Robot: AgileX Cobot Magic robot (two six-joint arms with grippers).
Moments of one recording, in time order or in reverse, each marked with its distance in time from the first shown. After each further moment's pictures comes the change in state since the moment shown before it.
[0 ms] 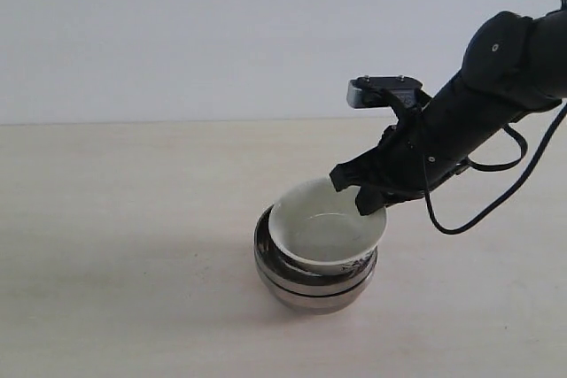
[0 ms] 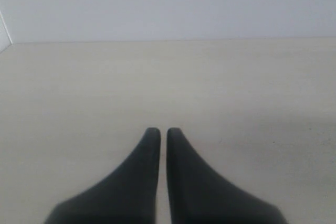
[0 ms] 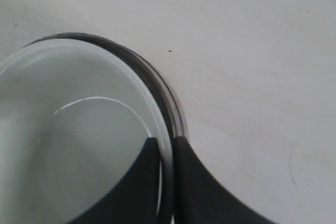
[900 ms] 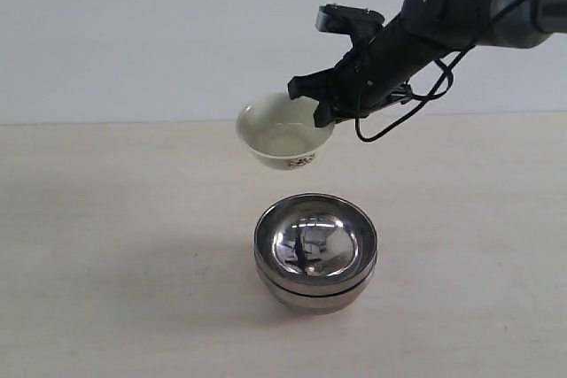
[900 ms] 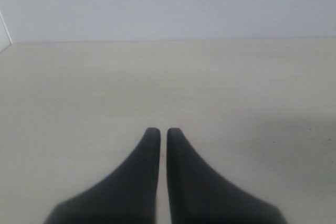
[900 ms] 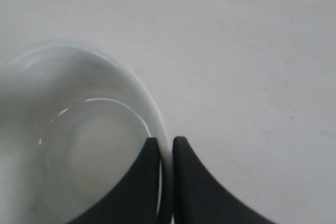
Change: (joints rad) left arm 0.000 0.000 0.000 0.000 0.000 0.000; right arm 0.000 0.272 -0.520 -0.028 0.029 0.152
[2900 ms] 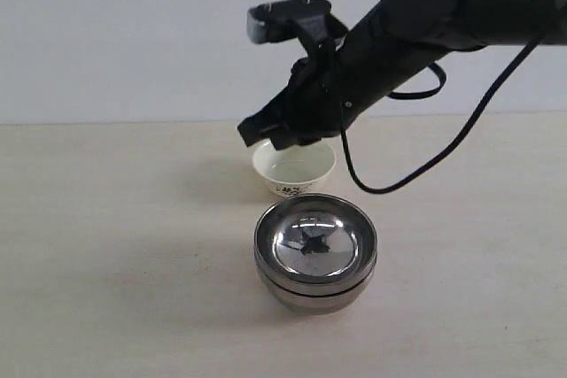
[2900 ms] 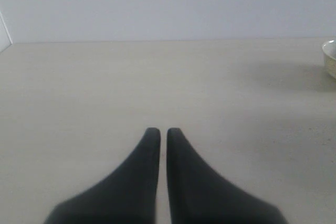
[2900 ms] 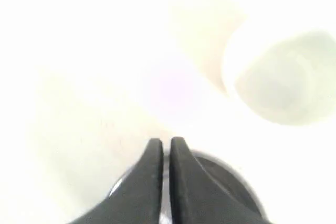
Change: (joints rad) left arm 0.000 0.000 0.000 0.000 0.000 0.000; right arm 0.222 -0.313 0.329 -0.099 -0.095 -0.120
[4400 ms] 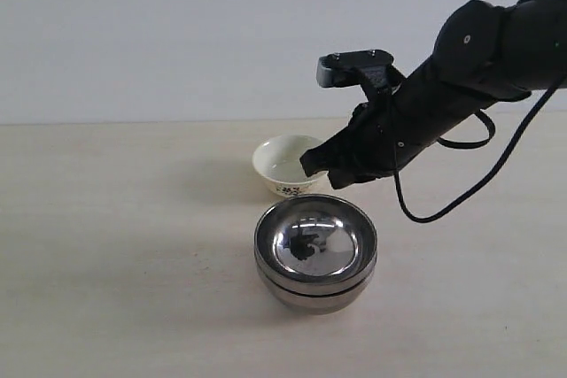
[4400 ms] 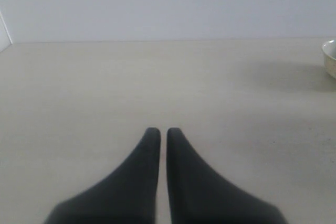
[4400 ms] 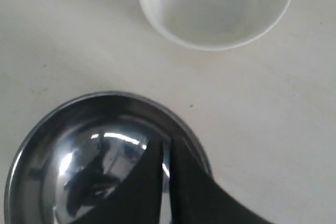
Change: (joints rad) left arm 0.000 0.000 0.000 0.000 0.000 0.000; right arm -0.143 0.037 0.150 0.092 -0.035 -0.037
